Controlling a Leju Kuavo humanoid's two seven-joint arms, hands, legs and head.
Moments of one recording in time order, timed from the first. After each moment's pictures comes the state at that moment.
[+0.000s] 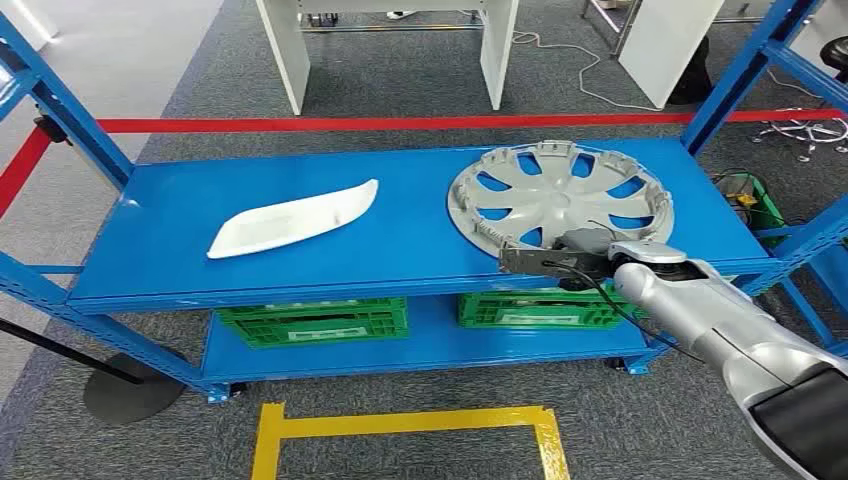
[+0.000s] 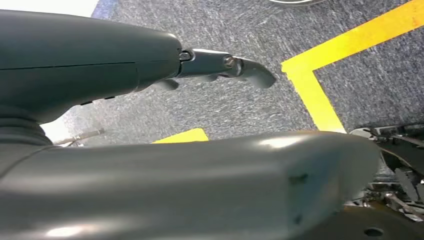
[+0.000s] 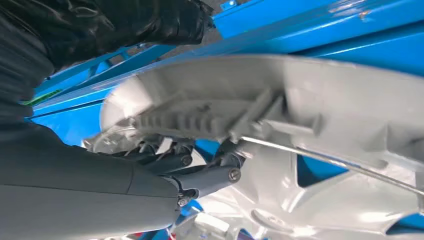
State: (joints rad) left arm -0.04 0.42 -1.36 -0.51 1.15 0.16 -0.07; right arm -0.92 -0.18 1.10 -0.53 0.64 0.26 0.01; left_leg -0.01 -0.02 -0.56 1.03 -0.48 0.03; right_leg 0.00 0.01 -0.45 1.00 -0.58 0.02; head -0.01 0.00
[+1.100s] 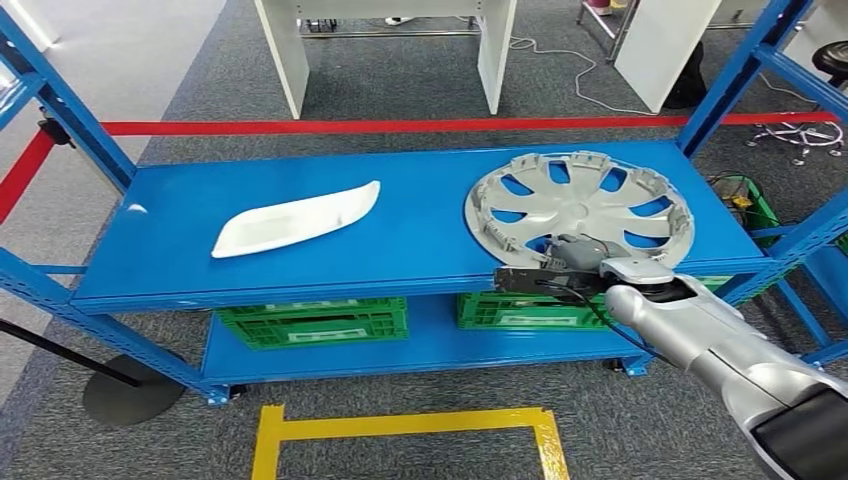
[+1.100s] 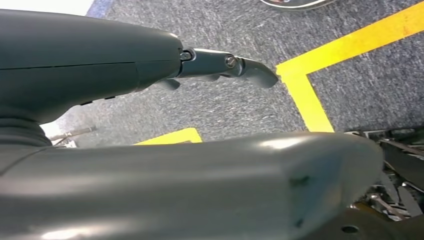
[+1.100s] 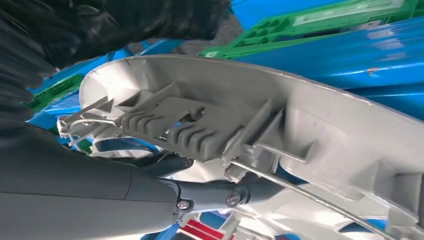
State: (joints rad) left arm -0.03 0.44 -1.30 -0.57 1.12 0.23 -0.04; right arm -0.84 -0.20 1.09 -0.63 0.72 0.22 0.07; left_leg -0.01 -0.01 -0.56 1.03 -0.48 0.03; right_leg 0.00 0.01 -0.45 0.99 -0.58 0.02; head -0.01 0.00
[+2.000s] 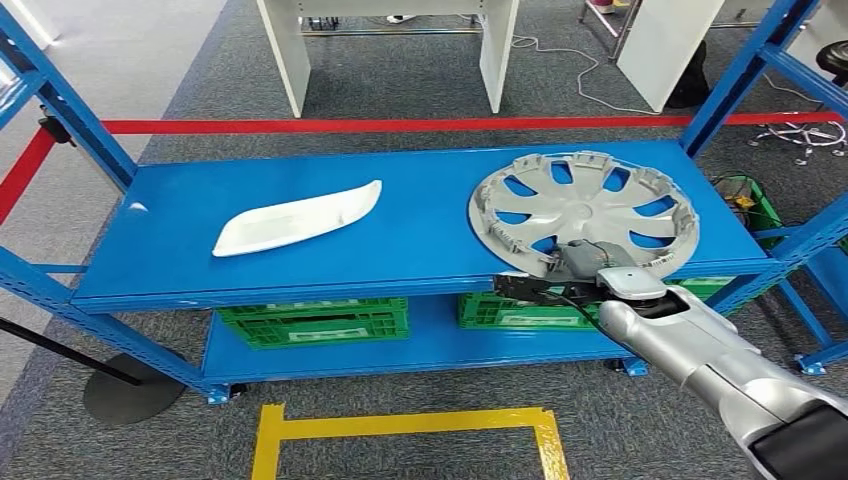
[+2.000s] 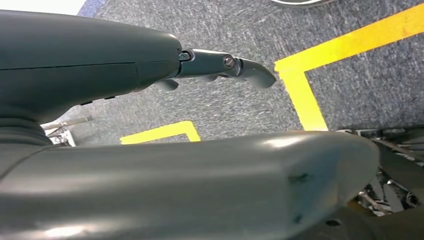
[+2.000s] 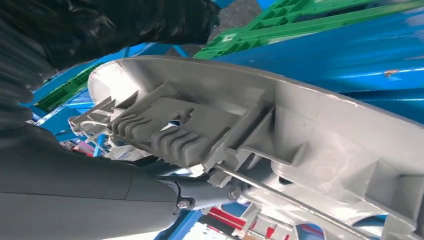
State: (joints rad) left arm 0.00 0.45 -1.23 -0.61 1.10 0.26 -0.01; right arm -0.77 -0.20 1.04 -0.69 0.87 0.16 0.16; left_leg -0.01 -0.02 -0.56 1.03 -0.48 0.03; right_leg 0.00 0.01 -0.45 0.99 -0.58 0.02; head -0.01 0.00
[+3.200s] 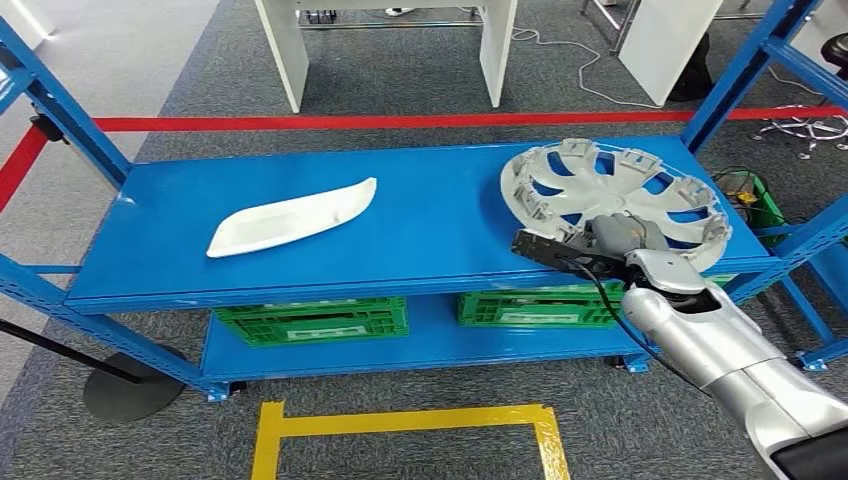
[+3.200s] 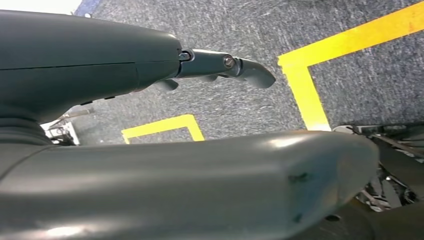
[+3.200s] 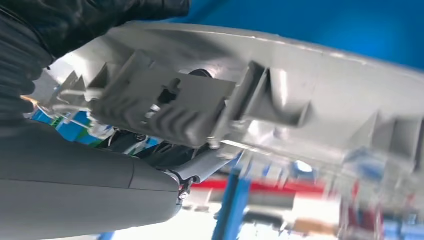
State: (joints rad) left arm 0.04 0.45 -1.16 -0.65 1.06 0.27 0.00; right arm -0.70 -0.24 0.81 -0.96 0.85 -0.01 0.21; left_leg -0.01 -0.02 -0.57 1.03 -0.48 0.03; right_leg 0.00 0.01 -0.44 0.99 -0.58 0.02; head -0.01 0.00
